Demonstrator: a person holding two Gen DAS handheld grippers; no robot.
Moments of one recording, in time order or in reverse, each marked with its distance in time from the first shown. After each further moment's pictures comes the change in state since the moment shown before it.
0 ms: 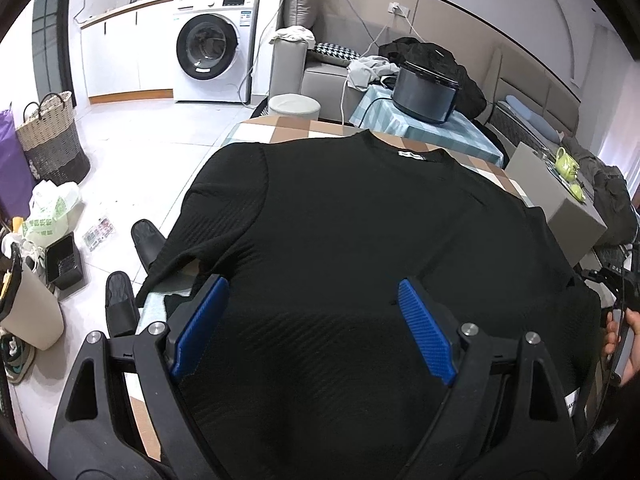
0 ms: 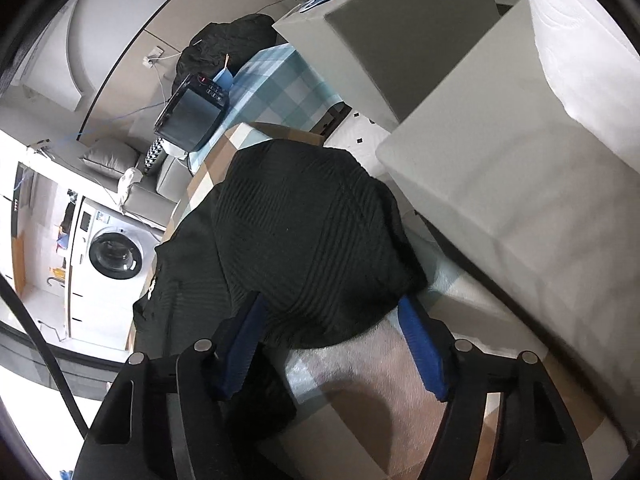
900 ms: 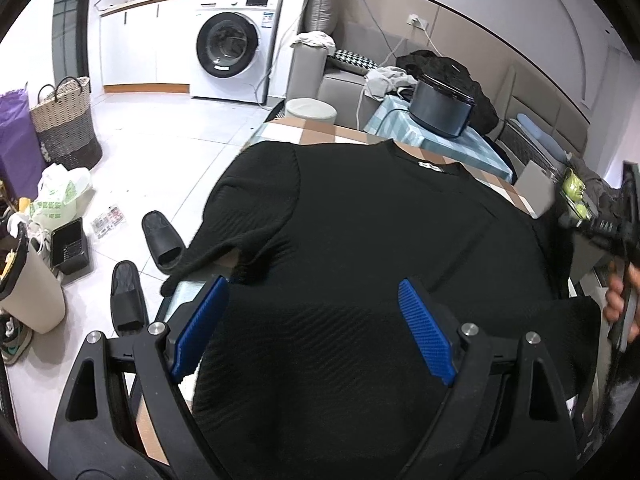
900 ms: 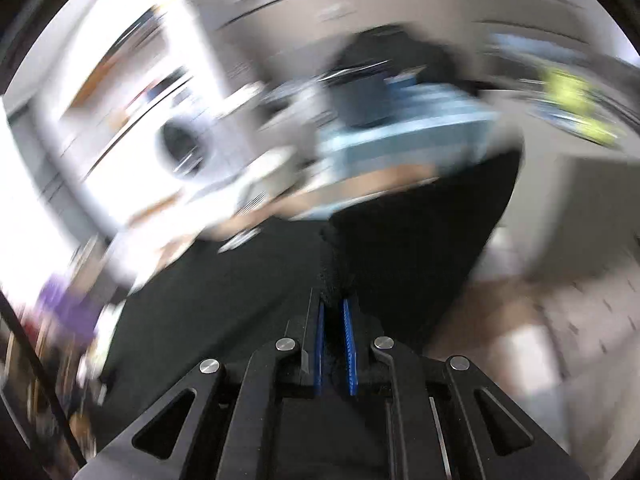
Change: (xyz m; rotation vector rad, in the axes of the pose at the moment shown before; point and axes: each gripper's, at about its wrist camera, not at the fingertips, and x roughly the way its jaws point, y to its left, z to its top) left arm -0.022 0.049 -0.014 -0.083 -0.018 0.024; right arm 0.010 0.214 -0.043 -0.771 0.064 0.187
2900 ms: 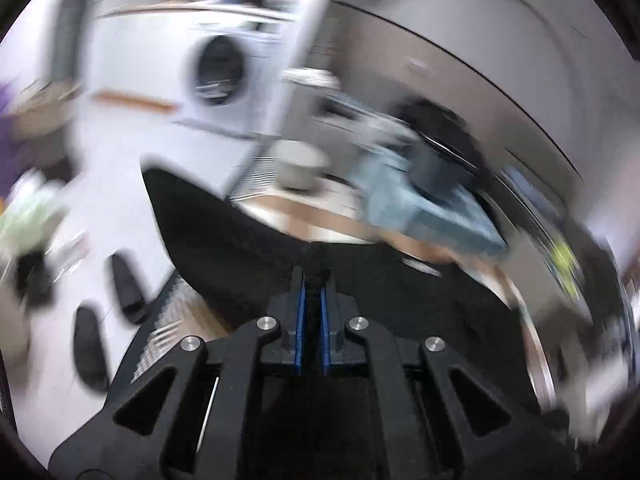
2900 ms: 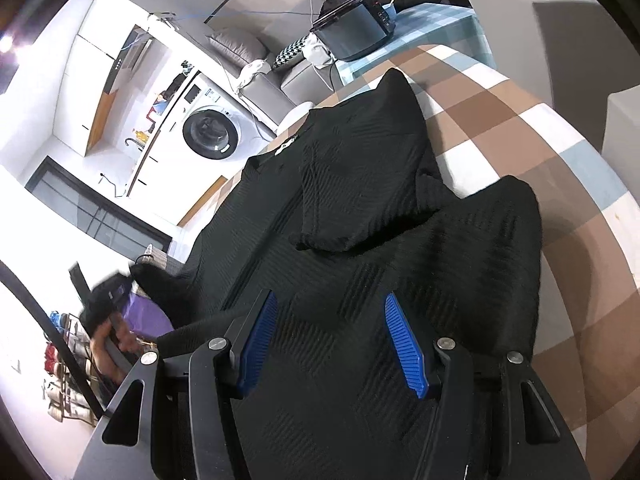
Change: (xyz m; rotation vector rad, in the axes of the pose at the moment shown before) left arm 0.103 -0.003 0.132 -0.033 -0.086 -0.158; right arm -0.059 -0.013 -0.140 0.371 0.034 0.150
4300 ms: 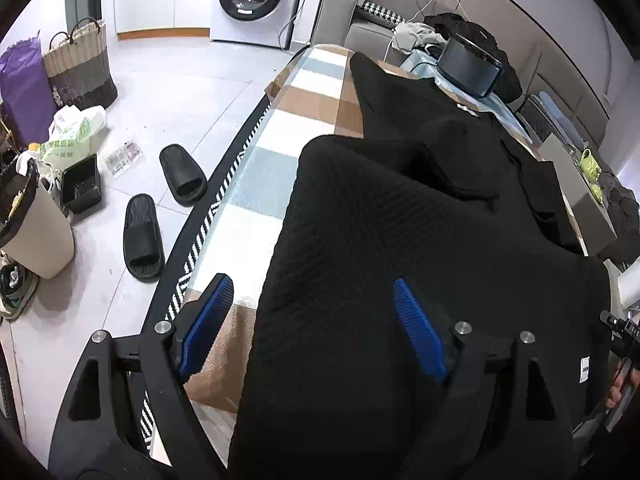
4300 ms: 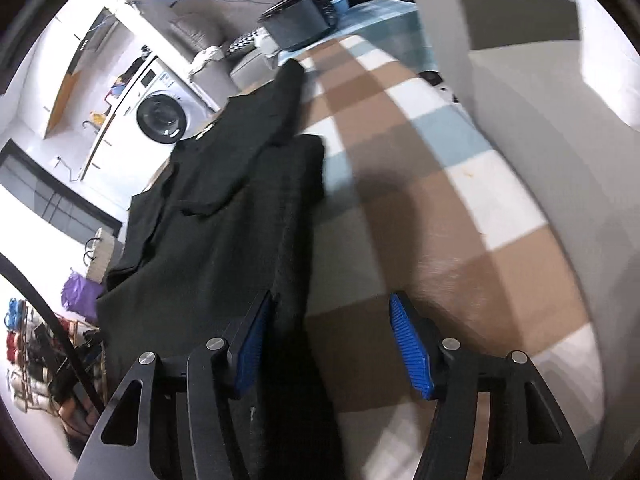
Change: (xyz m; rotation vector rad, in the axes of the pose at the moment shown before) left arm -0.092 0.115 -0.192 -0.068 0.276 0.196; right arm -0.043 -0.093 -0.026 -0.026 0.044 -0.205
